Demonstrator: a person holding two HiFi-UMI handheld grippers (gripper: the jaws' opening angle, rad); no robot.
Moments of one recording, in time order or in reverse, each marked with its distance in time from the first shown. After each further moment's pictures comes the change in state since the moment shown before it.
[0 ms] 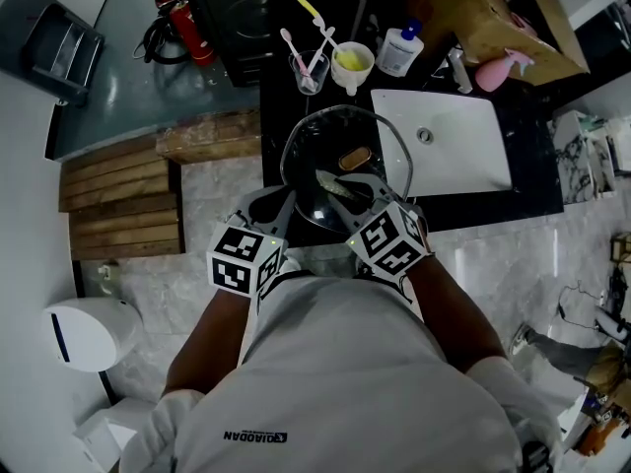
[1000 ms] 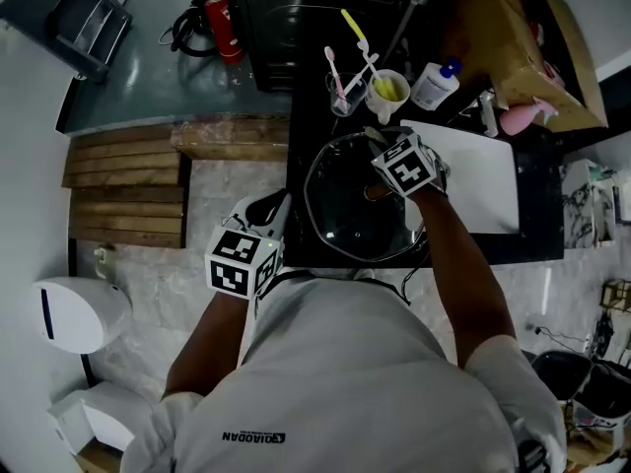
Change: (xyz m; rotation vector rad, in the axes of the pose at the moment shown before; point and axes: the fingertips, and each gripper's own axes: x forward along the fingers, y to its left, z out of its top) left arm -0.015 0.067 0.003 -0.065 -0.040 0.129; right arm 0.101 -0.164 -0.023 0.037 0.232 -0.106
